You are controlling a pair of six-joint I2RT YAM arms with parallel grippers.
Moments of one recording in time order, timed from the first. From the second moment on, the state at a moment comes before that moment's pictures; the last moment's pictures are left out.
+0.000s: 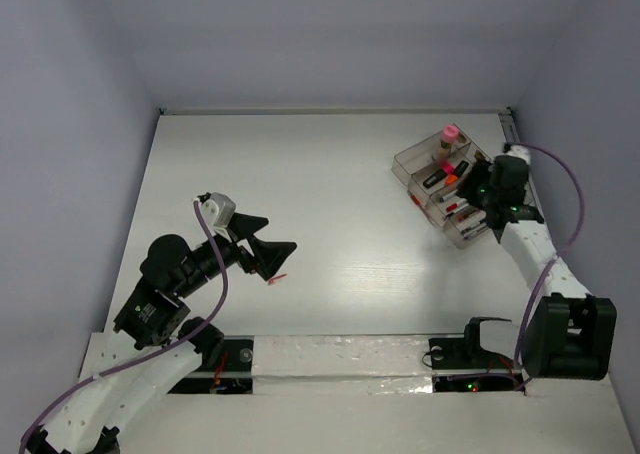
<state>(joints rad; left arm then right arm) -0.60 0.44 0.69 -0.29 0.29 -0.34 -0.14 1.20 0.80 -0.17 0.06 0.43</state>
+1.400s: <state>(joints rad) -0.58 0.51 0.69 -0.29 0.28 -0.33 0.43 1.75 1.00 -0.28 0.56 0.21</state>
